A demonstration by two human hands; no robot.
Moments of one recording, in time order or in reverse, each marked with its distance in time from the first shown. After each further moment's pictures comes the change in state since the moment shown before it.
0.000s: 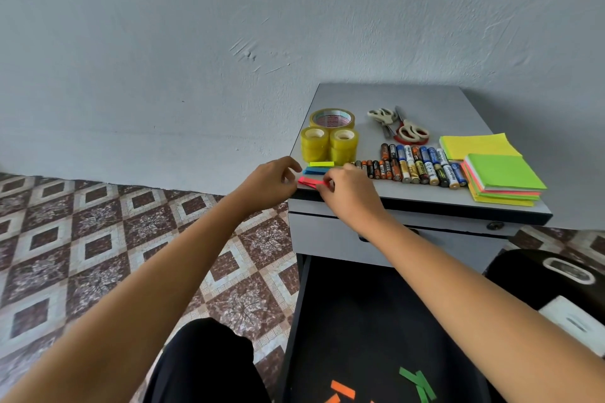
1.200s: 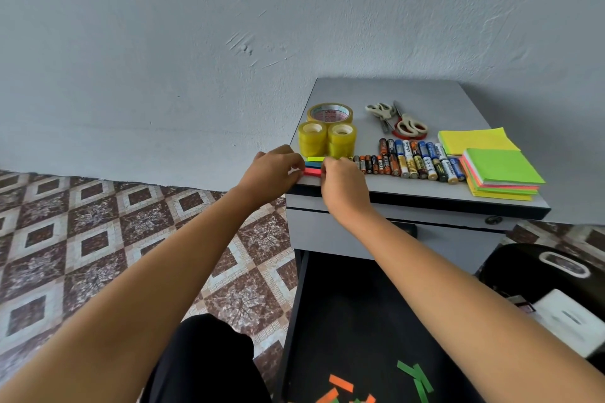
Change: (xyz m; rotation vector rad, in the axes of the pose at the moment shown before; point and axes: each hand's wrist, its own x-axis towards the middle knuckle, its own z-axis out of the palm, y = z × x) left_hand 0.019 -0.010 0.012 0.263 0.118 0.185; right_hand 0.009 -0.009 0.015 -0.080 0.081 0.082
